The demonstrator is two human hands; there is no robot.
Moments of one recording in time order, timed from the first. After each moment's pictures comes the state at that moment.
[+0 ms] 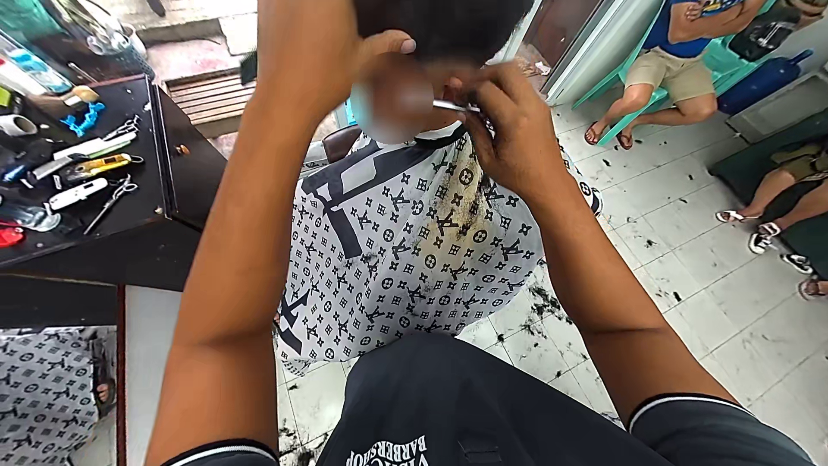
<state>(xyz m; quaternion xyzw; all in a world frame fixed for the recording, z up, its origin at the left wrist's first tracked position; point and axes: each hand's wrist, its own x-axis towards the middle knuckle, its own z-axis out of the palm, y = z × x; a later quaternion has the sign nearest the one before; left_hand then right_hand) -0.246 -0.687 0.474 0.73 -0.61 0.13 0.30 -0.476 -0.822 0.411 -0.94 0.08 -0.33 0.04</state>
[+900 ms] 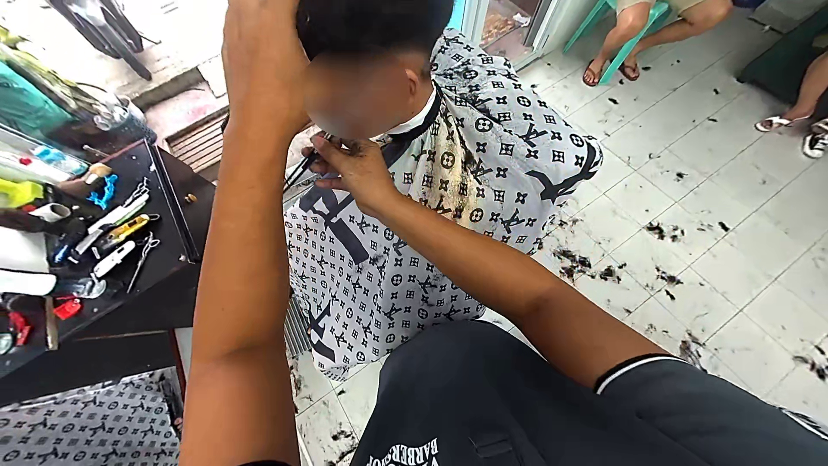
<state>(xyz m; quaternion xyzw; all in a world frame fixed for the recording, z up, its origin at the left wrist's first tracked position) -0.247 -0.712 0.473 0.77 -0.59 0.09 0.22 -0.351 -0.718 0.359 -0.46 0.20 -0.34 0.79</state>
